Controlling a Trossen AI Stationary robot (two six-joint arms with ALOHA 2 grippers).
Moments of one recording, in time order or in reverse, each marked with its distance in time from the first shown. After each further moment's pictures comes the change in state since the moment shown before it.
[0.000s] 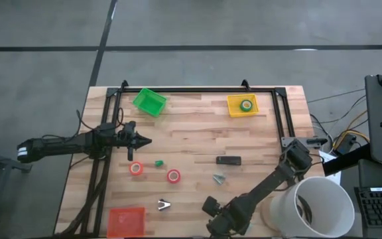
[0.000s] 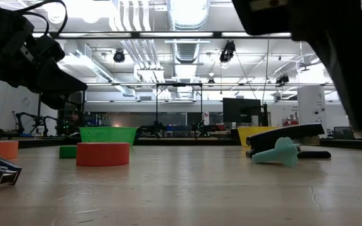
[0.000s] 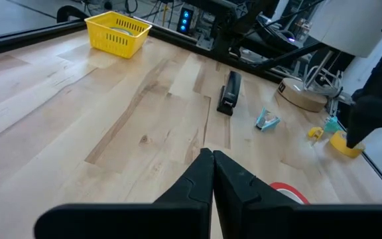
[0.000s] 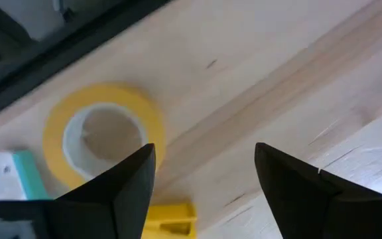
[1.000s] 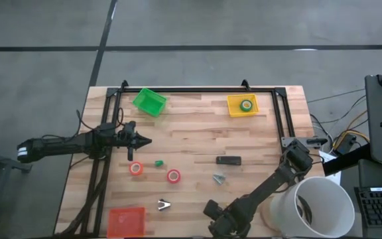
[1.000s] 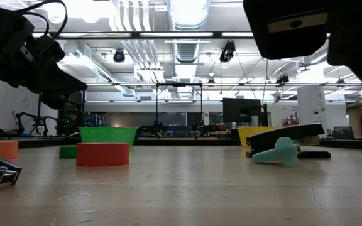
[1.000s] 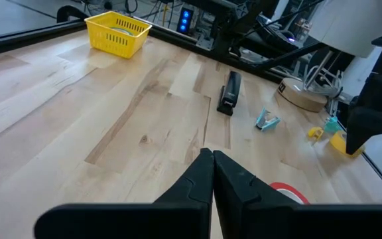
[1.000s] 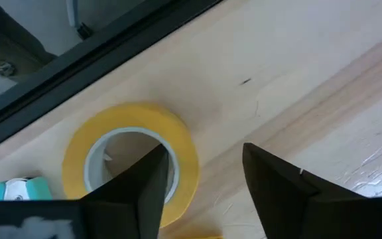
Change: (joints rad) left arm 0.000 0.000 0.000 0.000 0.000 0.000; right arm 0.015 0.001 -0.079 0.133 -0.045 0.026
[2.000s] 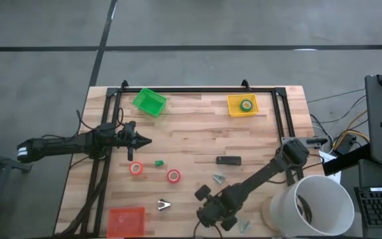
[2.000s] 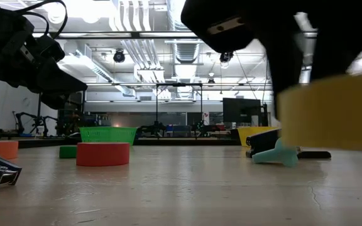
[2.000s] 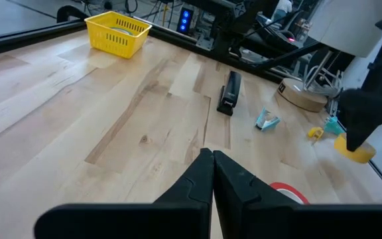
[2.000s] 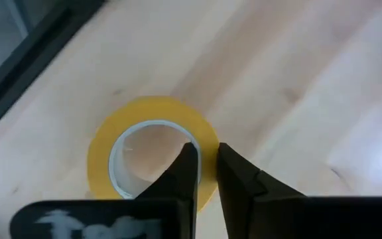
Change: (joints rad) left arm 0.000 0.000 0.000 0.000 0.000 0.000; right arm -0.131 -0.012 0.092 -0.060 0.054 0.162
